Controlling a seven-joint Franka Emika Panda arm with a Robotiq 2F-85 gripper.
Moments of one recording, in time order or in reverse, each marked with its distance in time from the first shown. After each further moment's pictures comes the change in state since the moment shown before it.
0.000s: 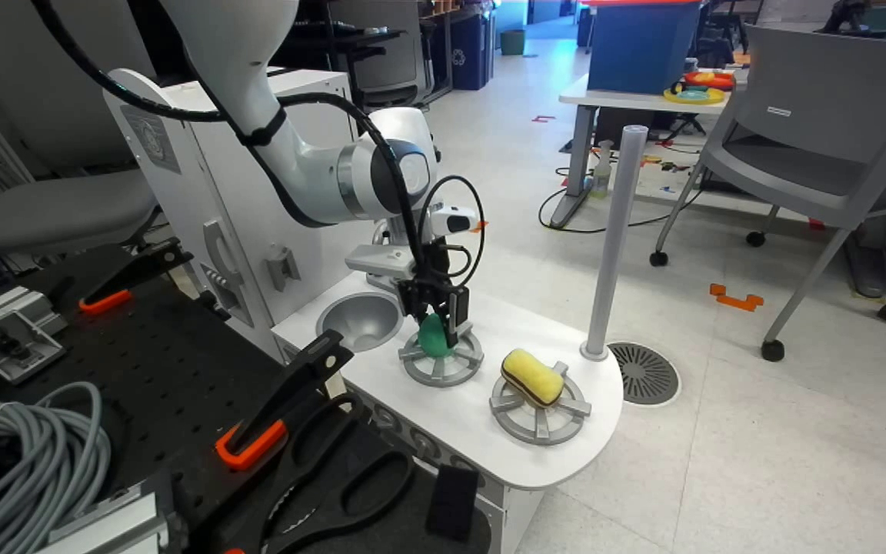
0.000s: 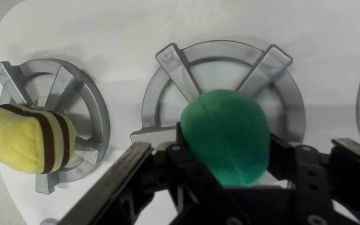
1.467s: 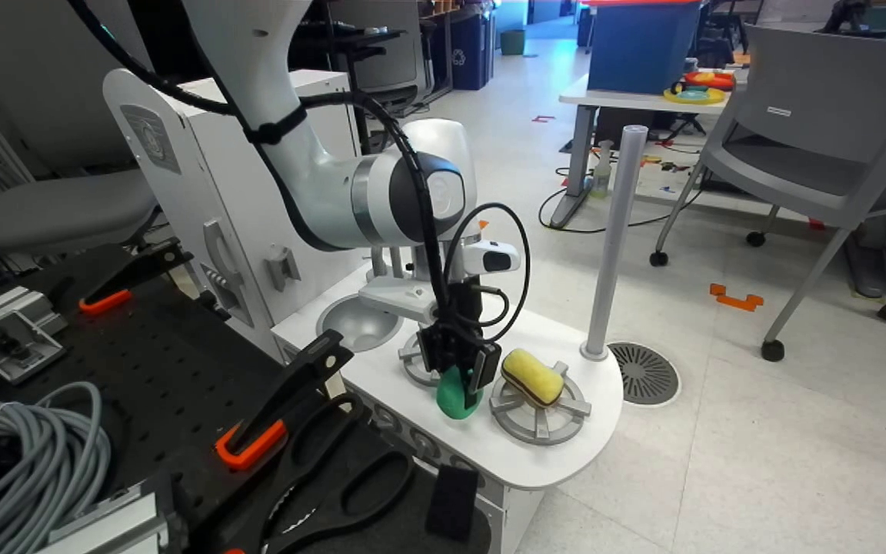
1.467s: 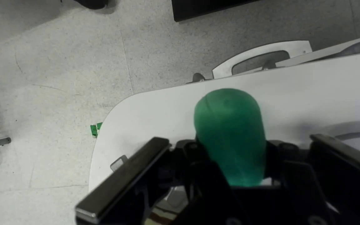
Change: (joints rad) arm -0.084 -0.118 -0.064 -0.264 0.004 0.046 -0.024
